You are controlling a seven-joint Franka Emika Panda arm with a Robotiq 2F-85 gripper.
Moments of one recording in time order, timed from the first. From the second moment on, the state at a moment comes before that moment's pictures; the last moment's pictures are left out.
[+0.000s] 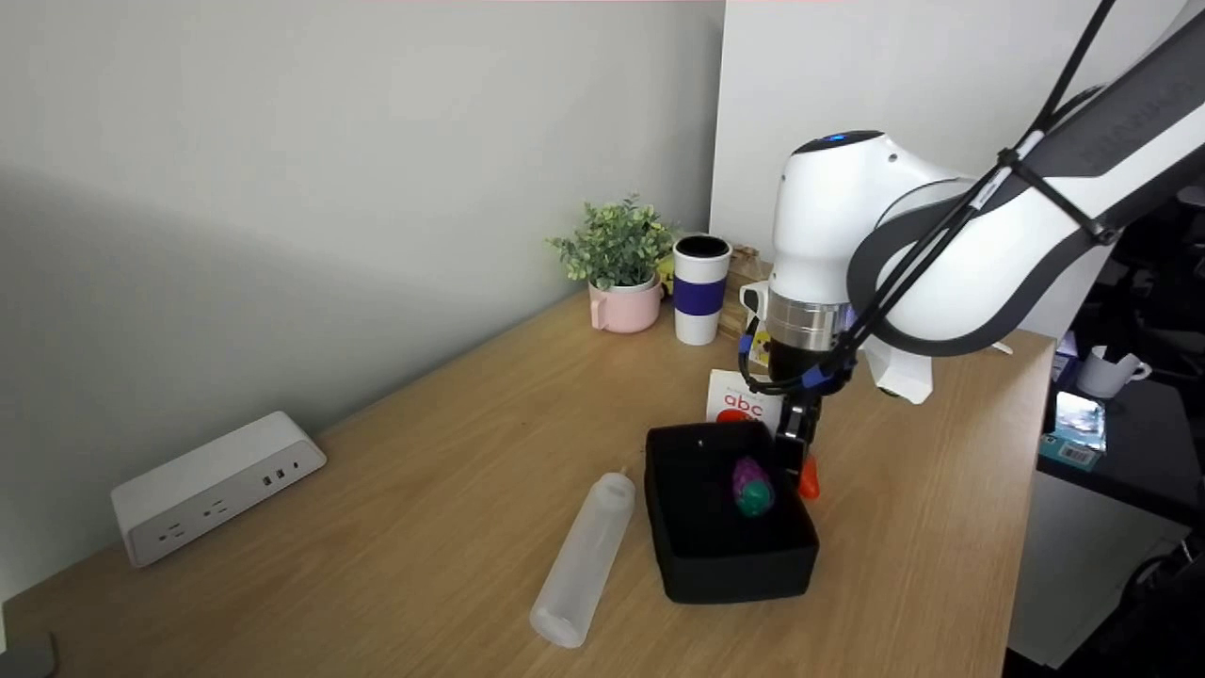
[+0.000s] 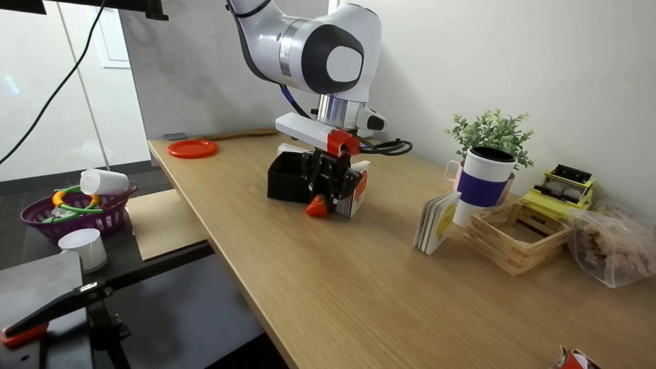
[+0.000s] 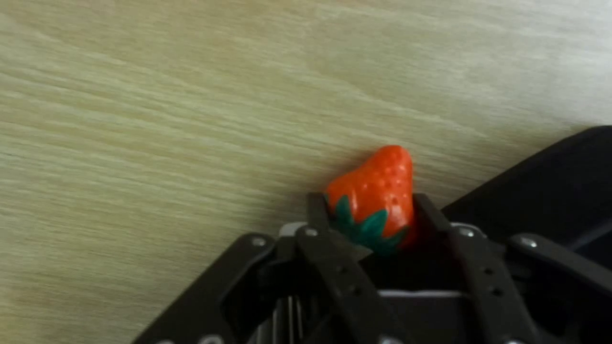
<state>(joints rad) 0.07 0.53 0.07 -2.00 0.02 2.46 -0.10</state>
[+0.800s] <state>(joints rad) 0.09 0.47 0.07 -2.06 0.00 2.45 0.01</state>
